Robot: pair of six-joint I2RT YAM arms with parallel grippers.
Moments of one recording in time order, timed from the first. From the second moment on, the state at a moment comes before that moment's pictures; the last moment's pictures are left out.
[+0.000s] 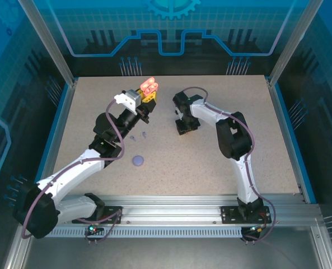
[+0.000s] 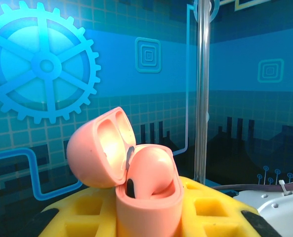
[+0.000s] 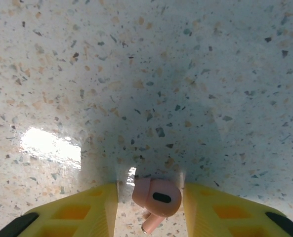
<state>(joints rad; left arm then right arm) -0.52 1.16 0.79 0.68 0.09 -0.01 0.50 2.26 1.80 -0.99 0.04 0.17</state>
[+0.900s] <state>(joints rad) -0.52 1.17 0.79 0.68 0.09 -0.01 0.49 2.27 1.82 -0.99 0.03 0.27</state>
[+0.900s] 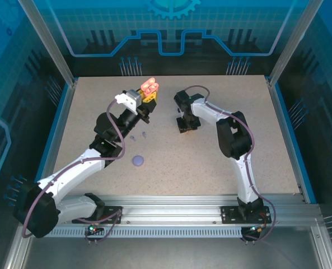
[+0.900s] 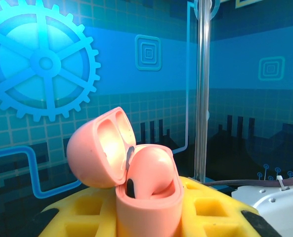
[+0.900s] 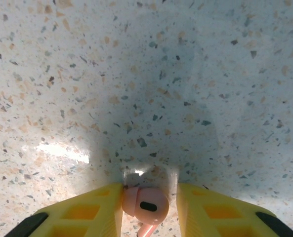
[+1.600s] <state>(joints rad) -0.52 1.17 0.79 0.68 0.09 -0.01 0.49 2.22 1.75 -0.95 0.04 0.27</state>
